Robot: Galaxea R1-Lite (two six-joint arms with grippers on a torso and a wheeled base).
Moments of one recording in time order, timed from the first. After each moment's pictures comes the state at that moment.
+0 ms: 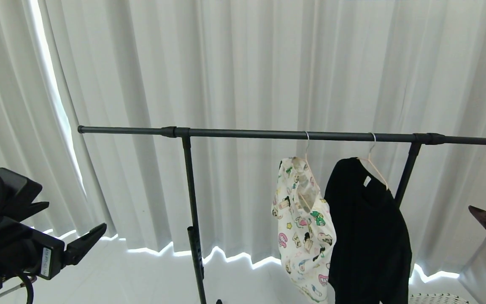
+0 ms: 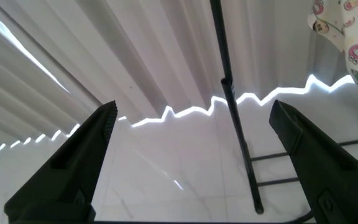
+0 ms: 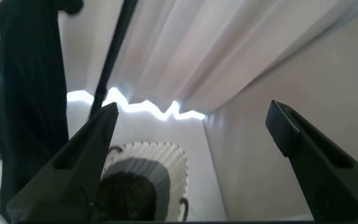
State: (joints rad) left arm 0.00 1.08 -0.39 -0.31 -0.07 0.40; right arm -0.08 1.28 -0.50 -0.44 -0.17 -0.40
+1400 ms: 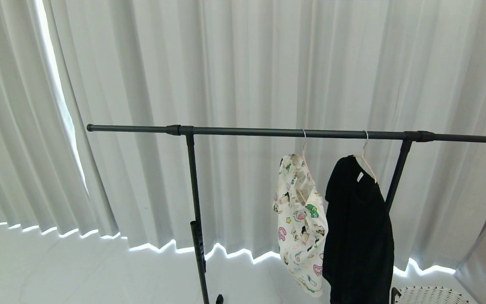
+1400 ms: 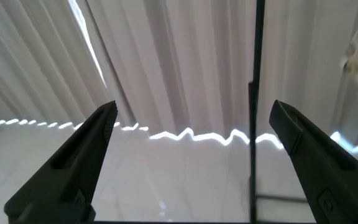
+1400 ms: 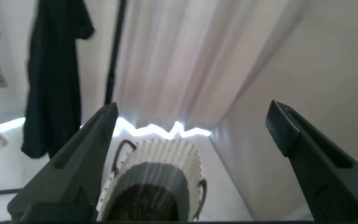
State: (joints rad) left arm 0.01 0.13 -0.01 -0.03 0.12 0.26; right arm -0.09 0.24 -0.01 -0.15 -0.18 -0.28
